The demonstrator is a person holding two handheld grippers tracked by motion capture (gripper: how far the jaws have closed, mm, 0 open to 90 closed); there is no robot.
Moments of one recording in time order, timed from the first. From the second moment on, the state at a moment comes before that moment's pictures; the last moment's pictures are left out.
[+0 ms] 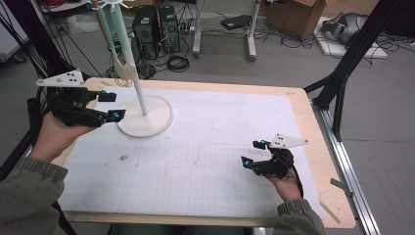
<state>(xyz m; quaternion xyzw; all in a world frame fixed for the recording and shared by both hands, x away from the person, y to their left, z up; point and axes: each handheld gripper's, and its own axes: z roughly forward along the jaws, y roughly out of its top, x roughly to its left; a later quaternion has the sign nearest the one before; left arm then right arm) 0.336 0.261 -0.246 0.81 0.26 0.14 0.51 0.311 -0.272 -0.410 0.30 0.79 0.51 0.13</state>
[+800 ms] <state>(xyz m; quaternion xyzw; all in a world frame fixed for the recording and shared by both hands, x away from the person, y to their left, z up) 0.328 0.259 -0.275 0.81 0.27 0.13 0.51 0.311 -0.271 -0.416 0.30 0.80 0.50 0.12</state>
